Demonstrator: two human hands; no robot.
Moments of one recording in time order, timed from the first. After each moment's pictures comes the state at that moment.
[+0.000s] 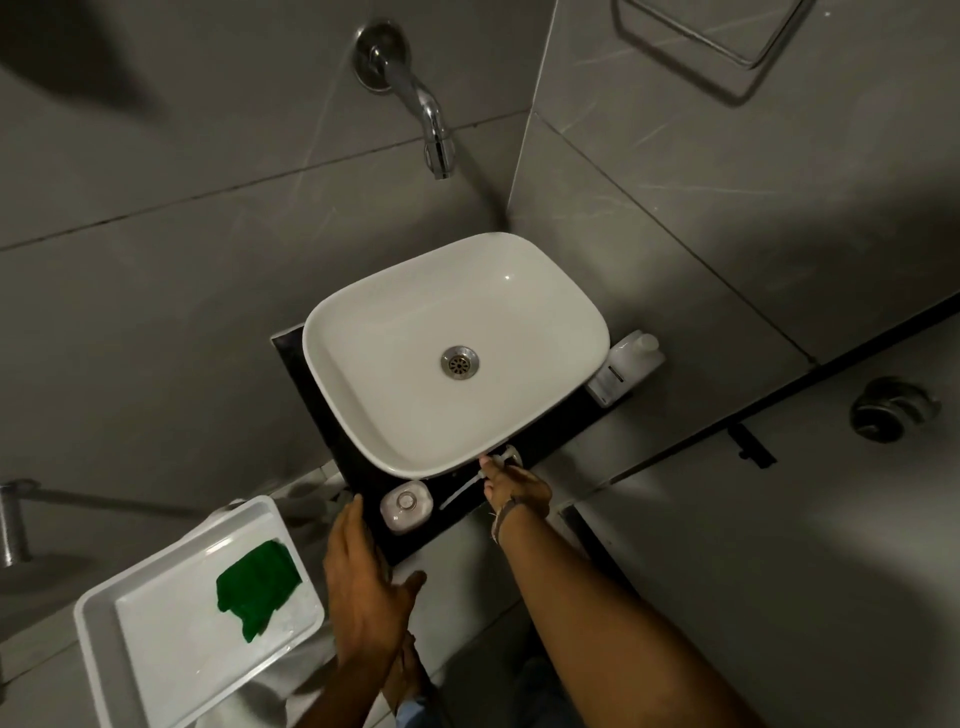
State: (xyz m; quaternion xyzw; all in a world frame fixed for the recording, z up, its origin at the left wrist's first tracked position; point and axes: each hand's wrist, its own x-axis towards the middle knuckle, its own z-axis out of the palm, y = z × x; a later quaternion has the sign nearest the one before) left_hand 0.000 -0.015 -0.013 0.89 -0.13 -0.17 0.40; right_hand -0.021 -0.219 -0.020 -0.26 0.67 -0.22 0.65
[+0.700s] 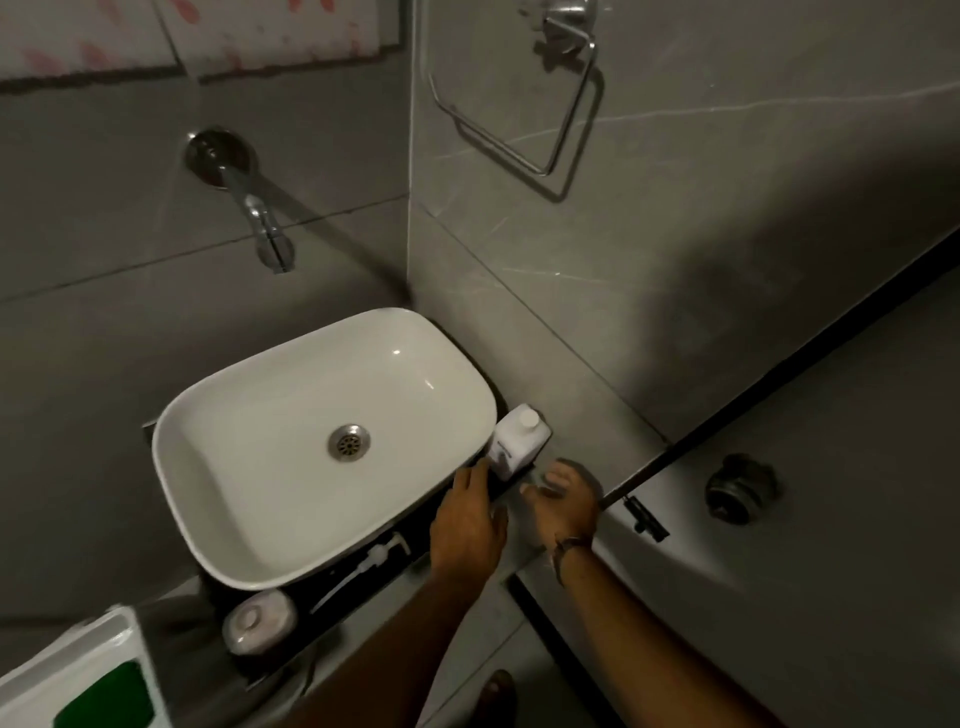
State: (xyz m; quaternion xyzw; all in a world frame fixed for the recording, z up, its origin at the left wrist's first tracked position) left_hand -0.055 -0.315 0.054 0.84 -0.36 -0.22 0.33; right_hand -0.131 -0.422 0.040 -0.51 0.63 -0.26 0.52
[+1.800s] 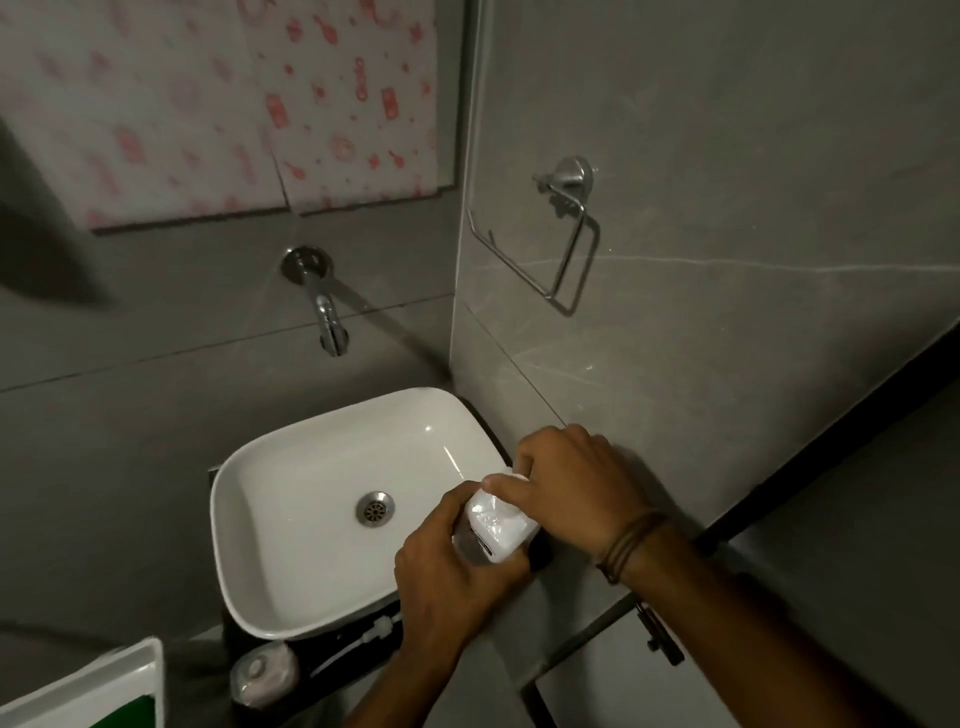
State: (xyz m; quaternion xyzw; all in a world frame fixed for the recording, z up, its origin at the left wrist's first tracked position) left_hand -0.057 -0.300 0.171 0.78 -0.25 -0.04 0.57; right_hand -0.097 -0.439 0.300 -0.96 0.25 0.01 0.13
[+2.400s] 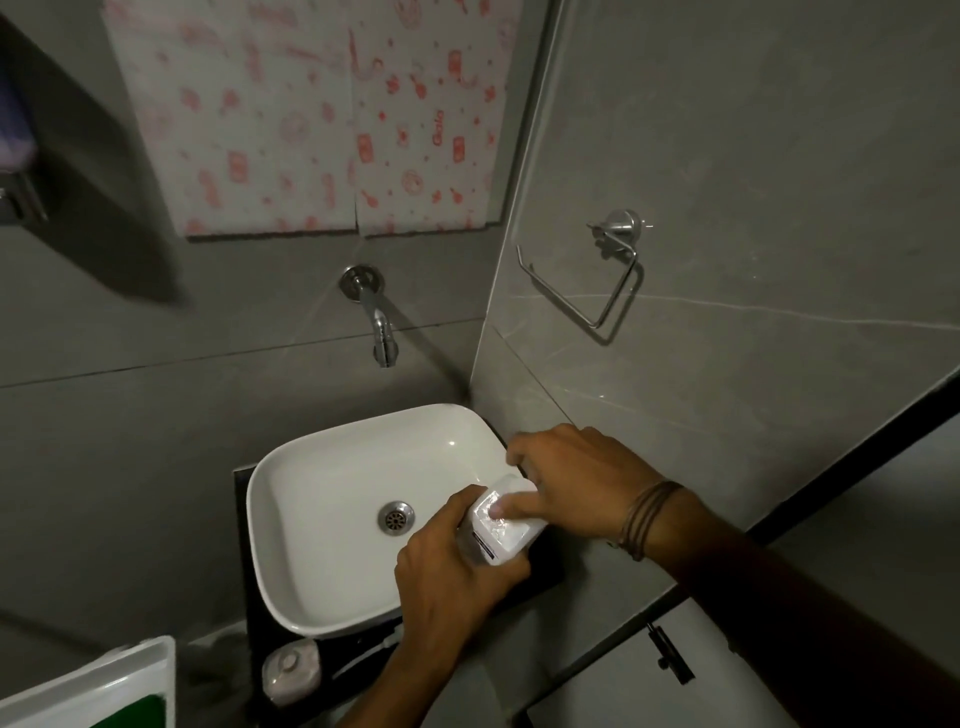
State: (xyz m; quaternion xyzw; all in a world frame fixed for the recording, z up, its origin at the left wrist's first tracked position) left_hand -0.036 -0.252 0.191 0.79 -0.24 -0.04 0.56; right_hand -0.066 -0.394 0.342 -0.98 0.13 0.10 0.05
